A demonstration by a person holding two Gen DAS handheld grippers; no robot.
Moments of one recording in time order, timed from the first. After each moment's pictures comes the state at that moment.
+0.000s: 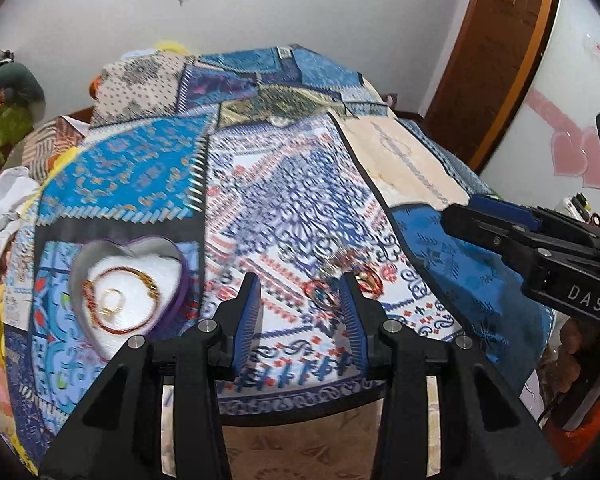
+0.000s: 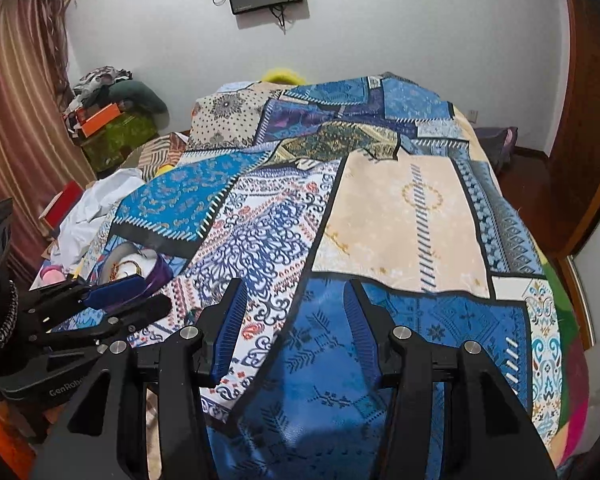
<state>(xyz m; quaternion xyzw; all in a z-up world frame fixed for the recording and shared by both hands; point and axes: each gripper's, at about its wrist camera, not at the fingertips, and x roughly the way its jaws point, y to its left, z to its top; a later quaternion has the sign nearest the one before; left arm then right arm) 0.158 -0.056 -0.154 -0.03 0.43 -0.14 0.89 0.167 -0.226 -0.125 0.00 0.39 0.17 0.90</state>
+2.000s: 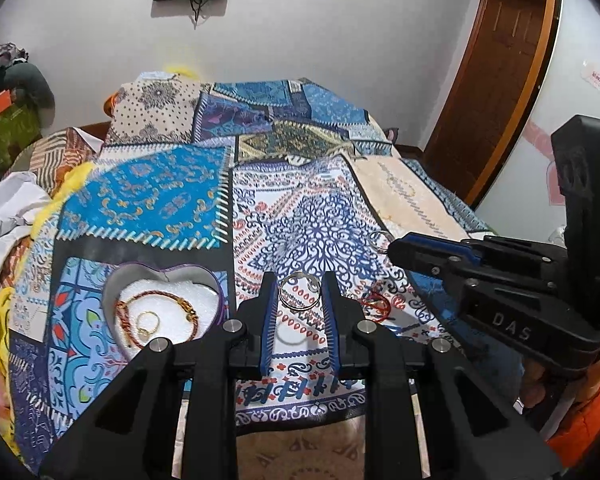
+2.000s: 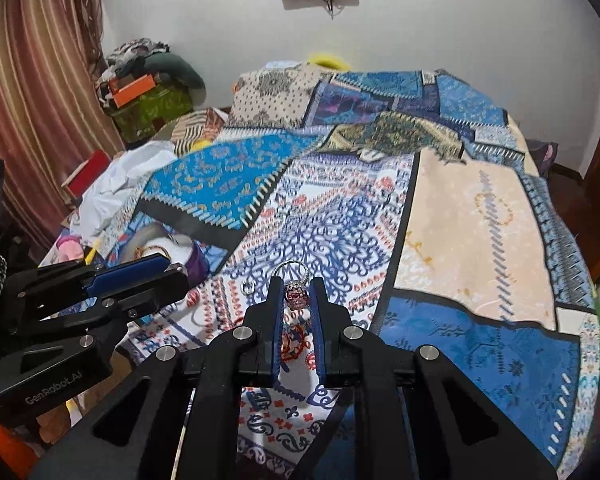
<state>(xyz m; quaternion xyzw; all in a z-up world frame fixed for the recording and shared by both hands) 0.147 -0.022 -0.126 -0.06 0.37 -0.13 0.92 0.179 -0.174 -0.128 -0.03 0.39 0.23 0.89</state>
